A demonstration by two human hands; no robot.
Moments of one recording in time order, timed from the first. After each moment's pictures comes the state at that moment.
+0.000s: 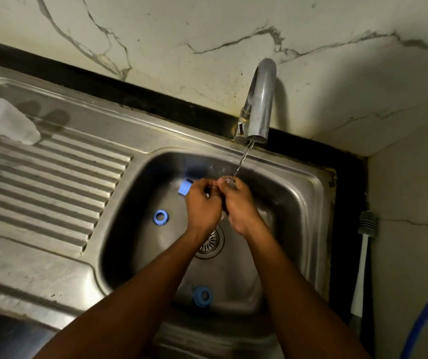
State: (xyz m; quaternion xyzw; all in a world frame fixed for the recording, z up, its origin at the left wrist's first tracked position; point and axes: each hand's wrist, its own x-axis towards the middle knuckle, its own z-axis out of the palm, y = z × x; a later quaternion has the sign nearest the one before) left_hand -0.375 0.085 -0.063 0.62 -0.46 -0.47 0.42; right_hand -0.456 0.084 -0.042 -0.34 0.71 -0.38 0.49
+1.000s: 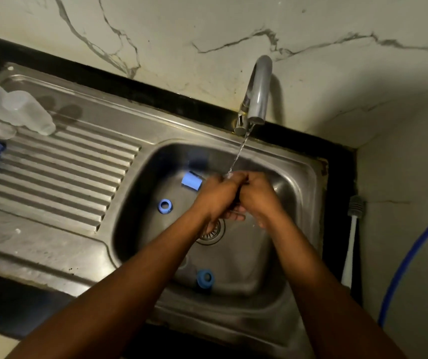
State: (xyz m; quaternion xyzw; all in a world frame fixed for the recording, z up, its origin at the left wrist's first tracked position) left_hand -0.365 0.122 0.037 0.54 -0.37 -0.71 0.26; right_hand -0.465 0.130 0.041 -0.42 0.74 -0.29 0.44
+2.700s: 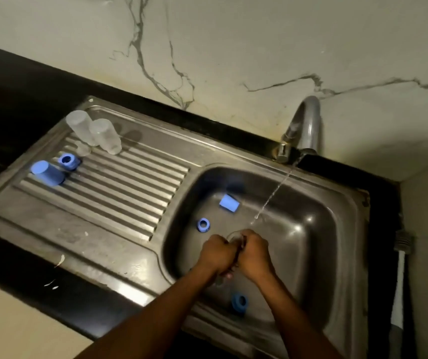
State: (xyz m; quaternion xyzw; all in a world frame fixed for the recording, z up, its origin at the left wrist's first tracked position) left_hand -0.283 0.167 -0.006 0.71 -0.46 -0.53 0.10; right_hand -0.385 0.175 -0.046 -0.52 0.76 -0.15 0.37
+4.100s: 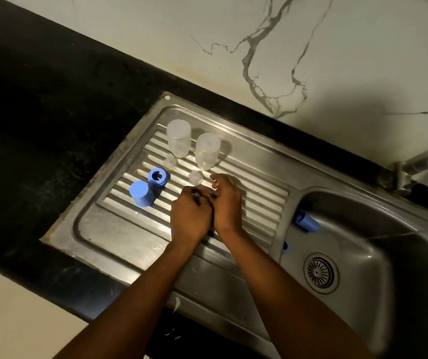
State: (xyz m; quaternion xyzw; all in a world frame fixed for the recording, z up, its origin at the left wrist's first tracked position) left_hand 0.016 0.025 -0.020 0.75 -0.46 -0.36 0.32; right_hand -0.065 0.004 -0.029 -0.53 0.68 -0.36 0.35
